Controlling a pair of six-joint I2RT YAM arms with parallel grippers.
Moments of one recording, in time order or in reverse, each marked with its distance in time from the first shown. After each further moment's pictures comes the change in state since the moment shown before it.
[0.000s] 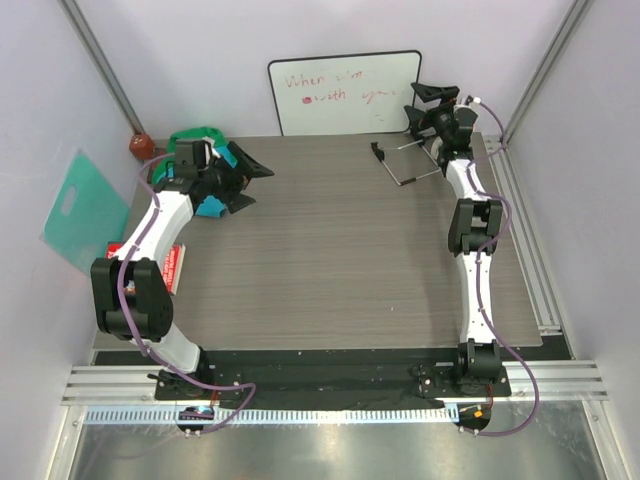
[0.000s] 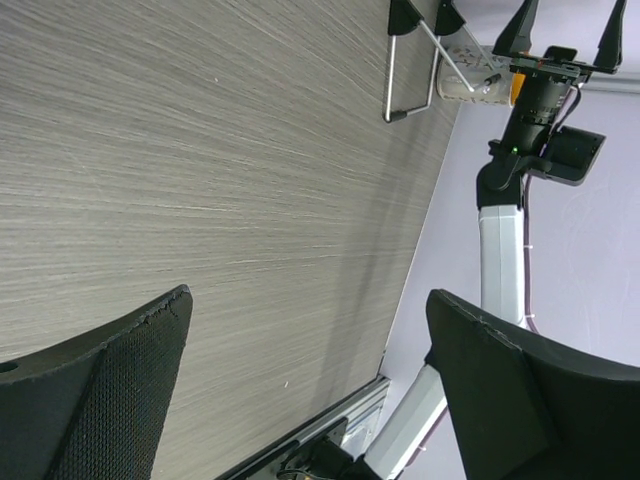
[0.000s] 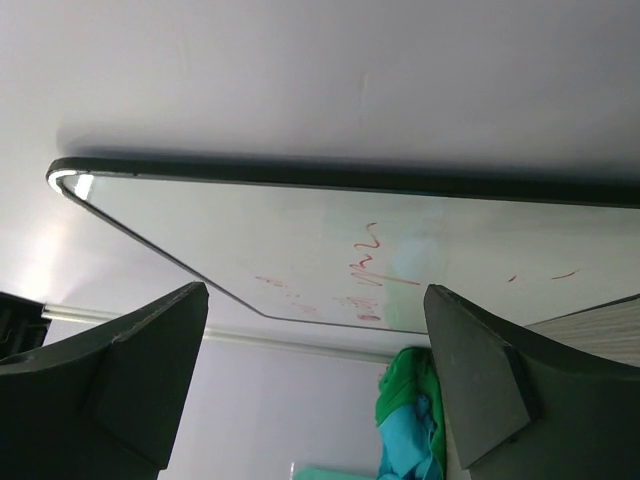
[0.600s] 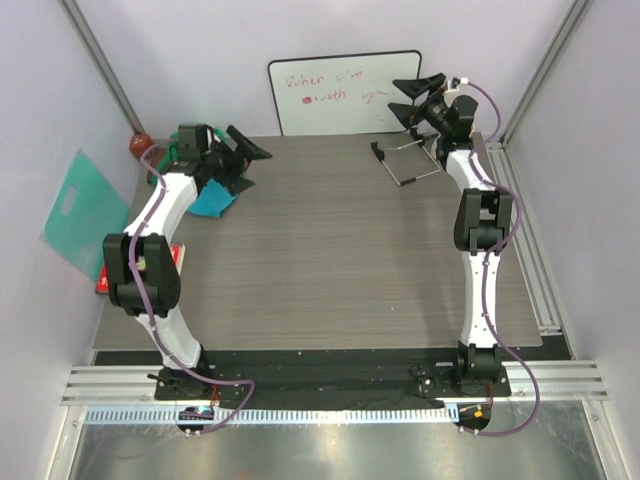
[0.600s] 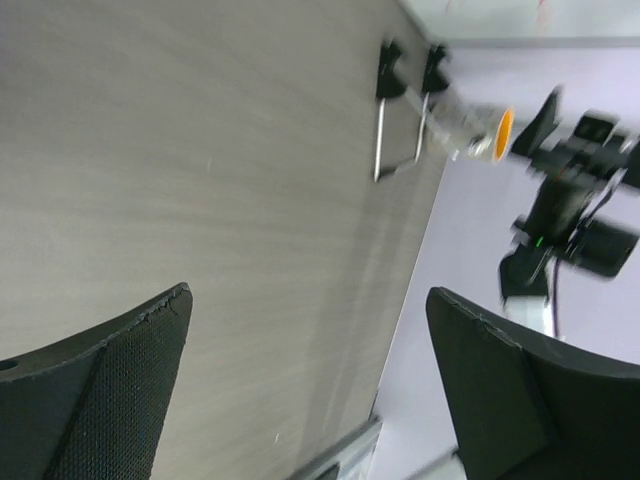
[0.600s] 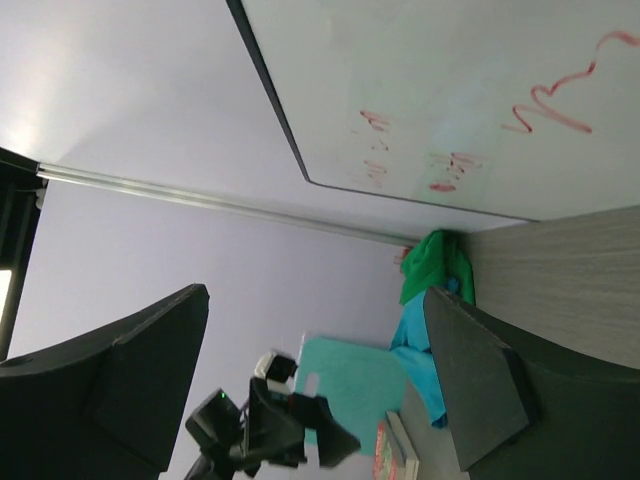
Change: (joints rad) left arm 0.008 0.131 0.124 0.021 -0.028 -0.011; right arm 0.038 -0.283 -0.305 0.075 -0.229 -0.060
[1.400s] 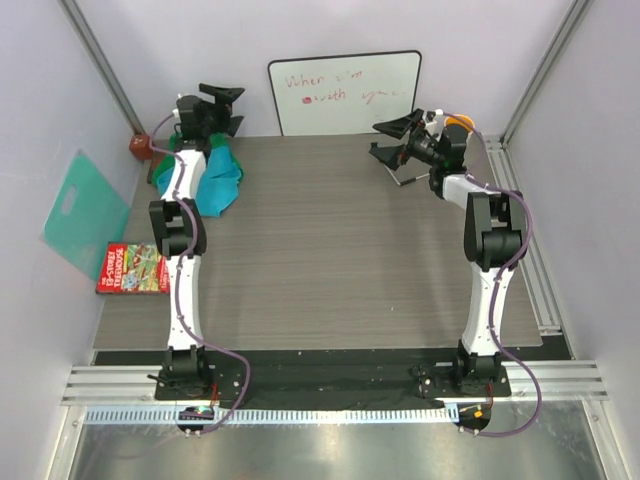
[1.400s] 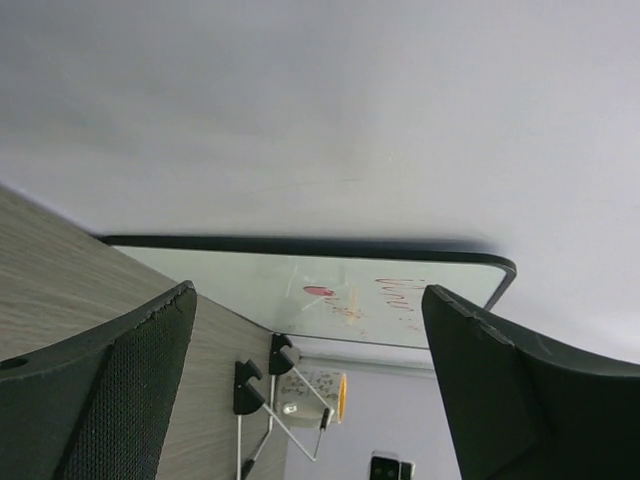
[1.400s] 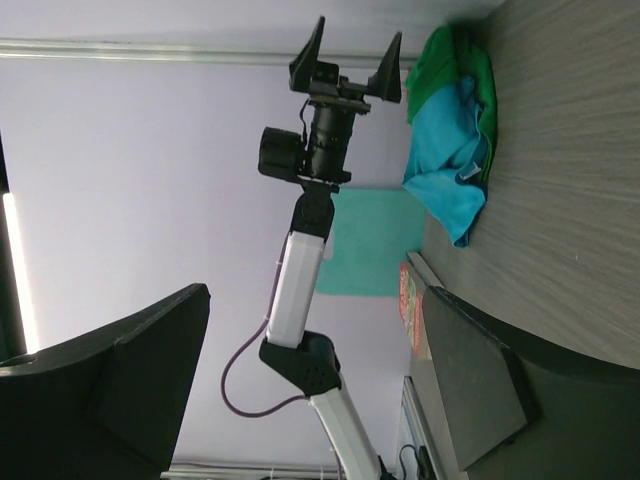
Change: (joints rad) left arm 0.113 0.938 1.081 0.373 -0.111 -0.431; right arm 0.056 -0.383 -0.723 0.187 -0.239 0.020
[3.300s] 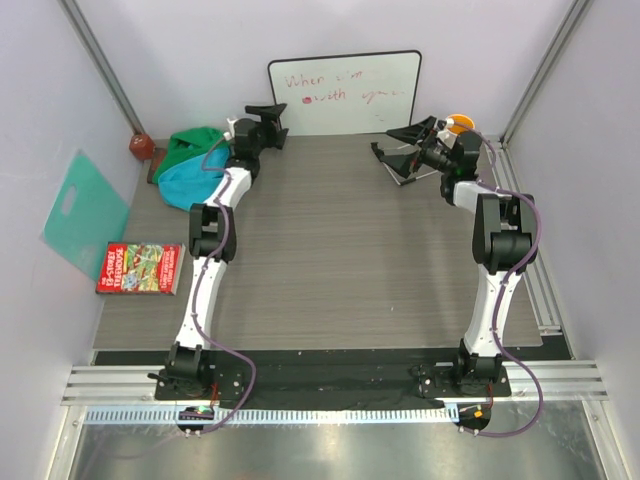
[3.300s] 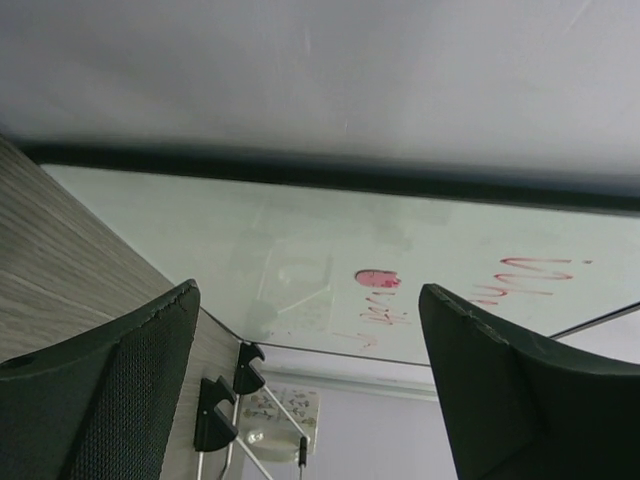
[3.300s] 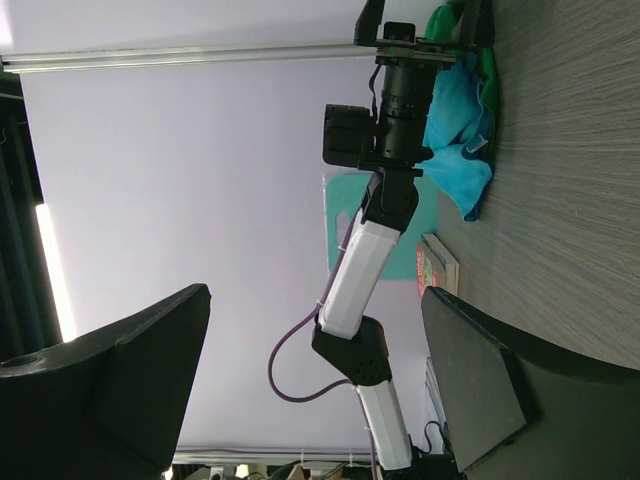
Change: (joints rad) left arm -0.195 0.199 0.027 0.249 -0.230 -0.230; right arm -0.055 -0.059 -0.122 0.052 -0.076 0.075
